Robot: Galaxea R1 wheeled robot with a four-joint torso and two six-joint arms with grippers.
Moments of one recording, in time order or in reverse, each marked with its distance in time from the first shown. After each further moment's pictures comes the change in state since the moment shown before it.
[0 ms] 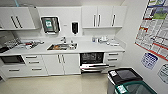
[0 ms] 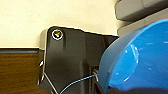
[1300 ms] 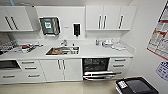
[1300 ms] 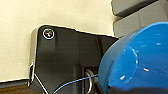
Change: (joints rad) left arm 0.006 0.009 0.008 -0.001 -0.004 -0.001; right arm -0.010 -0.011 -0.017 -0.001 -0.011 0.000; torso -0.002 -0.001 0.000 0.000
